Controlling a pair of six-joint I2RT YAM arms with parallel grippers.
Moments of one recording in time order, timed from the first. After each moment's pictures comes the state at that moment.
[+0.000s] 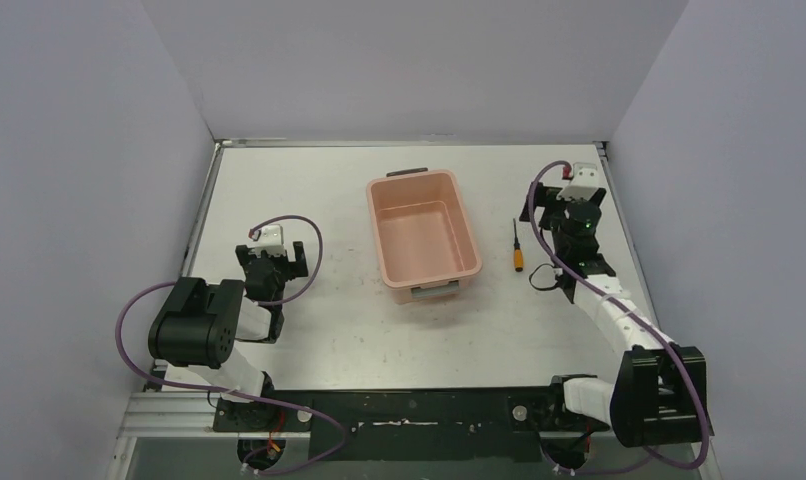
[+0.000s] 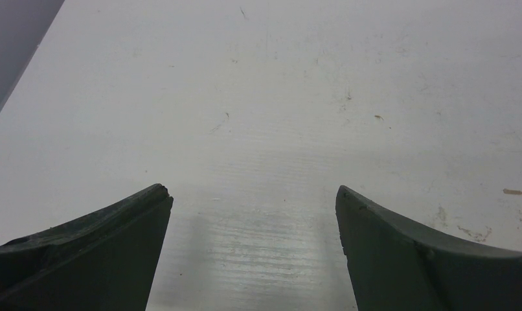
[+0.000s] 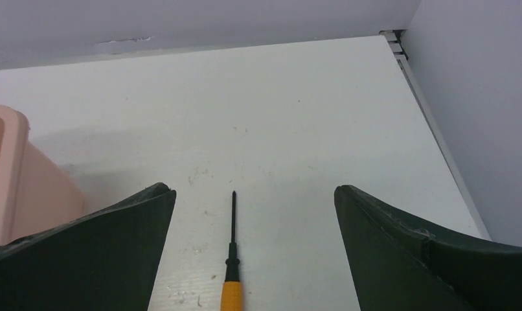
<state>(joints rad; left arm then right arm) -0.08 1.61 0.23 1.16 -0.21 -0.02 0.07 1.21 0.62 0.39 0.14 0.05</state>
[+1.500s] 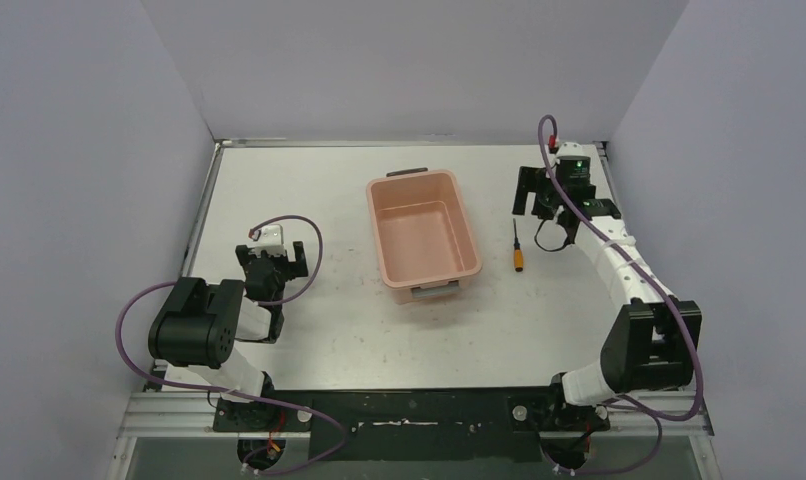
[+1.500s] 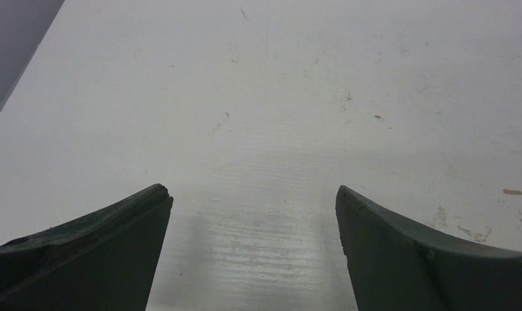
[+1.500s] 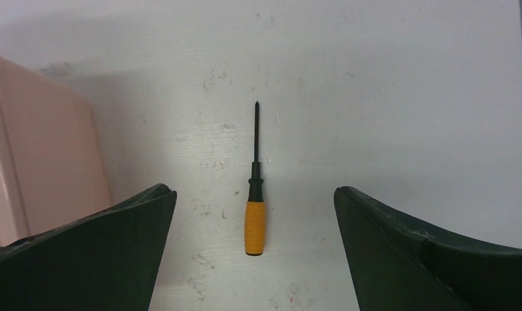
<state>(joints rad) -0.08 1.61 0.23 1.16 -0.21 -0.02 0.06 1.43 1.17 -0.40 0.04 0.12</state>
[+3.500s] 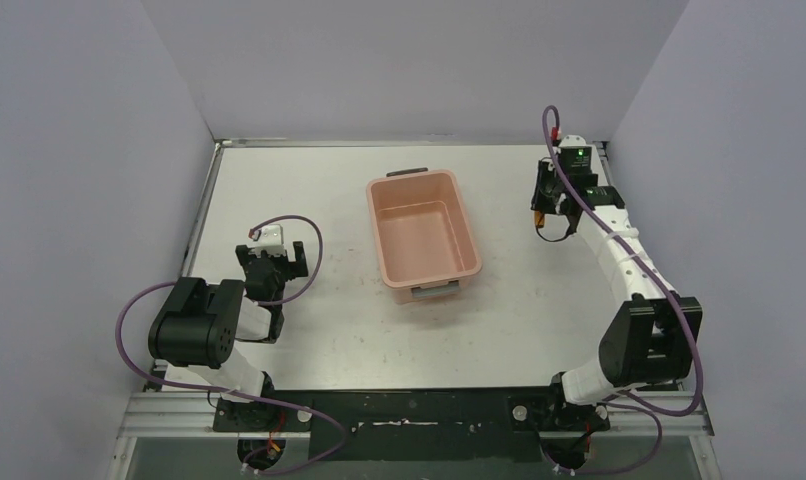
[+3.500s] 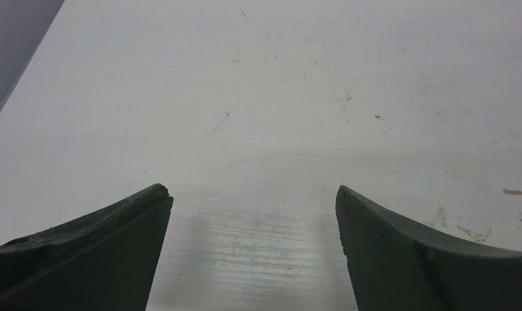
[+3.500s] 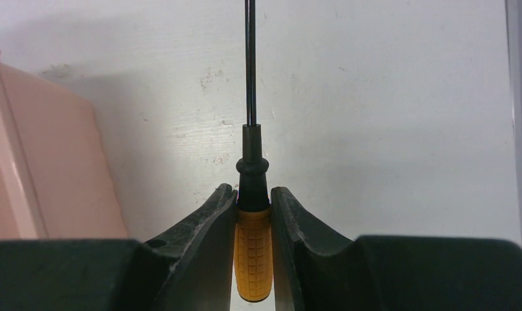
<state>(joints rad) -0.08 1.61 0.23 1.16 -0.21 -0.02 0.07 1.50 1.27 -0.53 0.06 0.14</state>
